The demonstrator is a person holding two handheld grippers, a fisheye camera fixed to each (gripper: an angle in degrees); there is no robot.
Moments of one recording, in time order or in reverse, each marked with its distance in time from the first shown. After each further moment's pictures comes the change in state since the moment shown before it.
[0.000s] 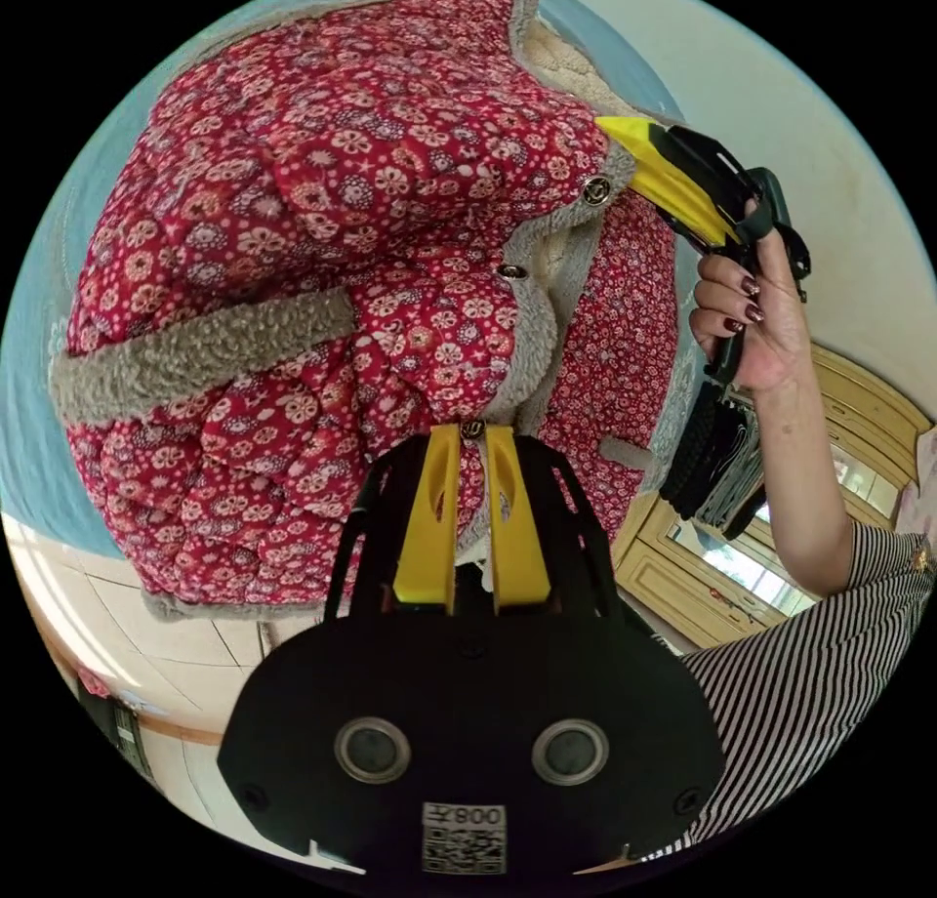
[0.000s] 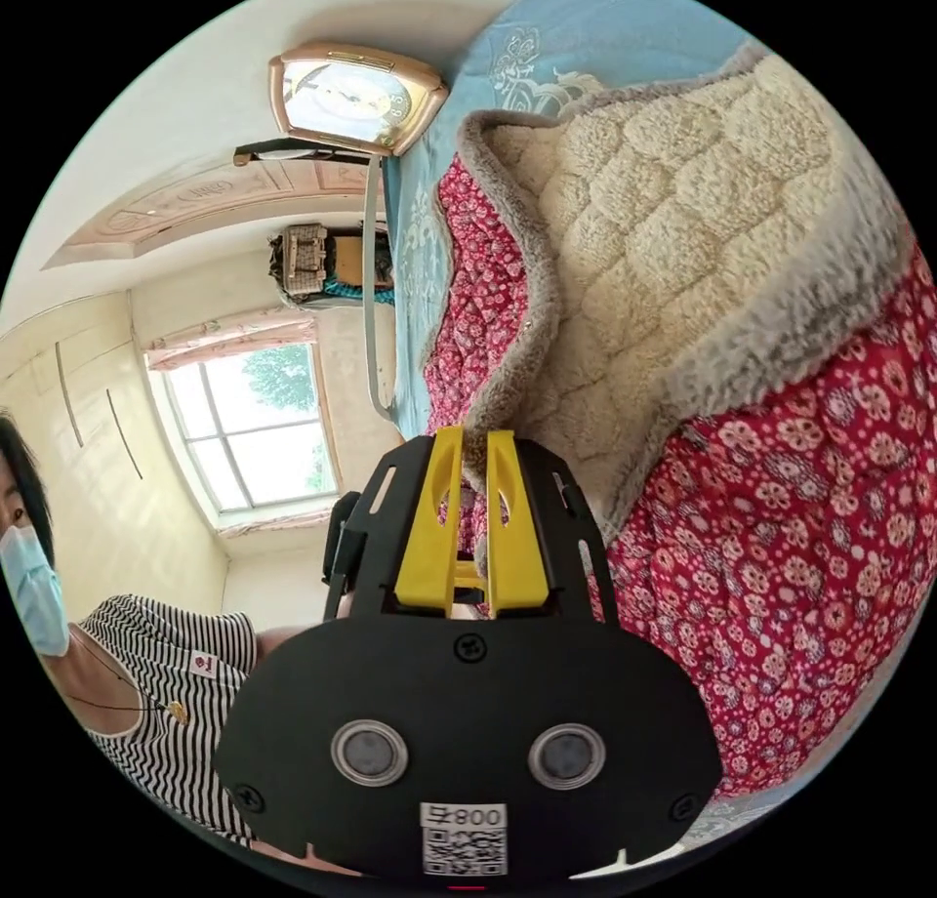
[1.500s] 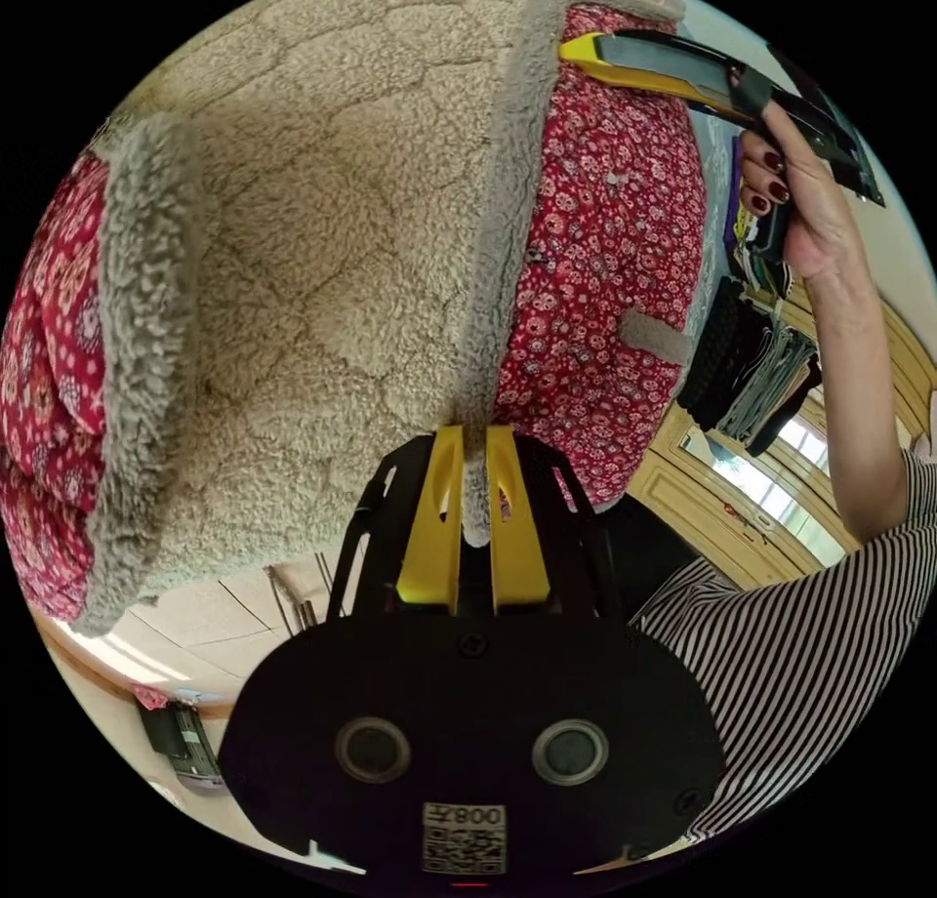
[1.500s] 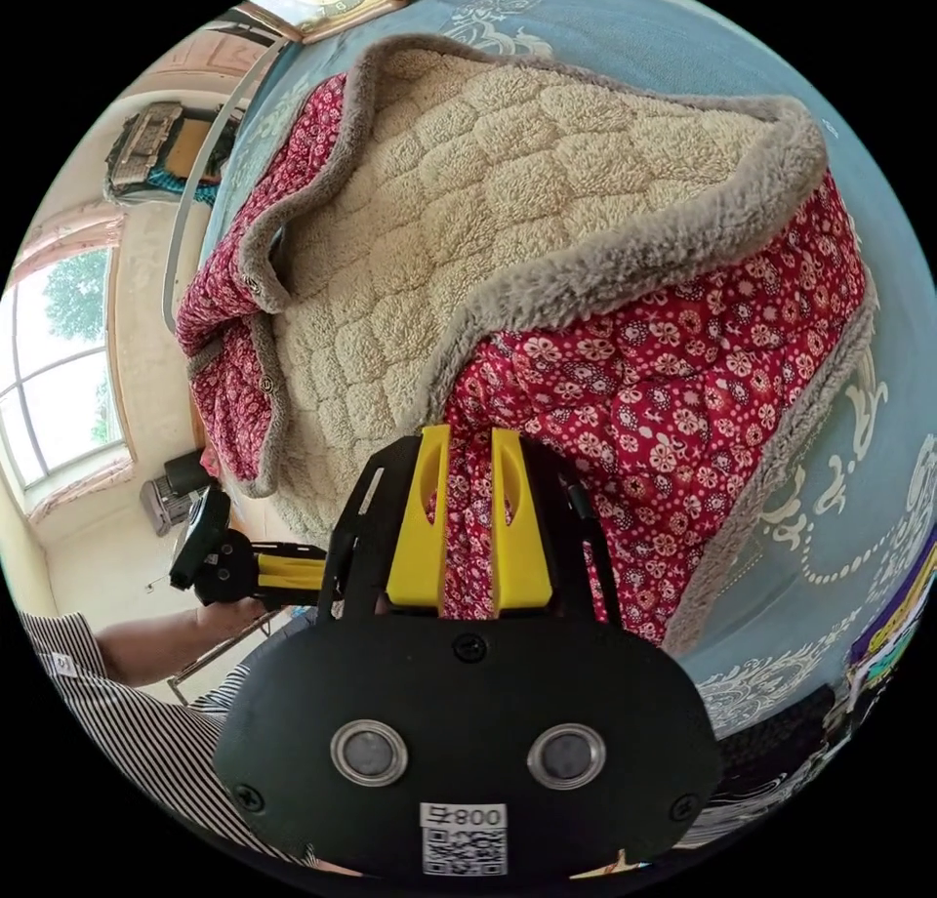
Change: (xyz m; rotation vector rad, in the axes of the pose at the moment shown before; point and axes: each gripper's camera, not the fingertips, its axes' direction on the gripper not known) left arm -0.014 -0.127 0.201 -0.300 -0.006 0.118; right arm 0.055 0.015 0.085 -0.204 0.716 -0.033
